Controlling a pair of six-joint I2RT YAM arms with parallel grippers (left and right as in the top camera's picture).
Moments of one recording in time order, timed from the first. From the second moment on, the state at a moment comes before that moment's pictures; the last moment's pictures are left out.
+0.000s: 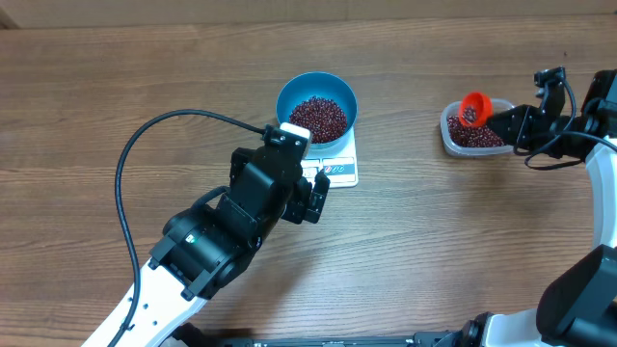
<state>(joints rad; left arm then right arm) -0.72 1.14 1.17 -0.77 -0.25 -0.26 -0.40 1.64 1.33 -0.85 -0.67 -0.14</state>
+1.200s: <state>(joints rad) -0.72 1.14 1.17 -0.77 -0.25 -0.26 -0.05 1.64 1.33 -0.77 0.25 -0.27</state>
